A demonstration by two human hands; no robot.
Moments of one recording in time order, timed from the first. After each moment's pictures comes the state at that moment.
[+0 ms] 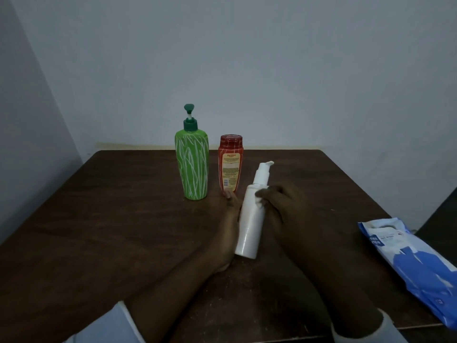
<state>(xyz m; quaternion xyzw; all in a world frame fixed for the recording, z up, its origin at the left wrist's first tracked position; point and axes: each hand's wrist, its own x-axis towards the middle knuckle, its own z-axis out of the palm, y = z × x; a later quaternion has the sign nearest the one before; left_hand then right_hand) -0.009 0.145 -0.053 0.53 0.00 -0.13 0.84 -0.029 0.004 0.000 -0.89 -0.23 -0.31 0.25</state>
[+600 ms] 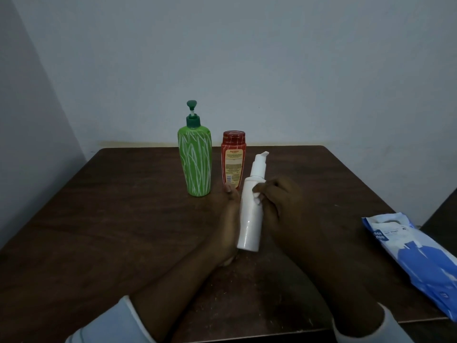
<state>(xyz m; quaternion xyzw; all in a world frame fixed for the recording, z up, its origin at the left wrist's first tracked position) -0.006 0.148 -0.036 0.53 0.00 -0.13 0.84 -0.037 0.018 0.007 -0.89 -0.21 -0.31 0.25</state>
